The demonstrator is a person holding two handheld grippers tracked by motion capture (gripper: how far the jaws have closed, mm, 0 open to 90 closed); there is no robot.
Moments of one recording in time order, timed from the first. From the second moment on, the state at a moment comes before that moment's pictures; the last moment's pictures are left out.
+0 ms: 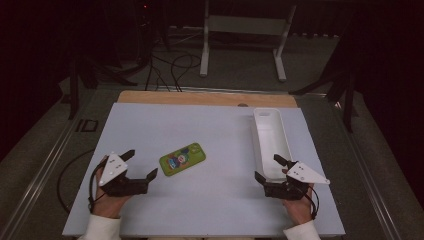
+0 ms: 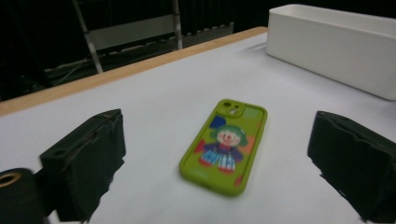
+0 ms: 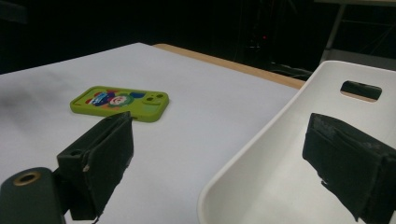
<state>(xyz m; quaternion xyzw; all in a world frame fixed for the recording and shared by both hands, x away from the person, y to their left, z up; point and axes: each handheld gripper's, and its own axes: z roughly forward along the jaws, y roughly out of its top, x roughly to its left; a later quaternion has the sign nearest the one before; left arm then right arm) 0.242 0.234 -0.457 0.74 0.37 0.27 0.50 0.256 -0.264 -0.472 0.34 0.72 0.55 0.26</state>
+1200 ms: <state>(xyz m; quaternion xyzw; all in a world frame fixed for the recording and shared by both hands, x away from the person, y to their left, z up) 0.231 0.261 -0.473 0.75 0.39 0.24 0.48 0.250 -0.269 -0.476 0.34 0.71 0.57 0.24</state>
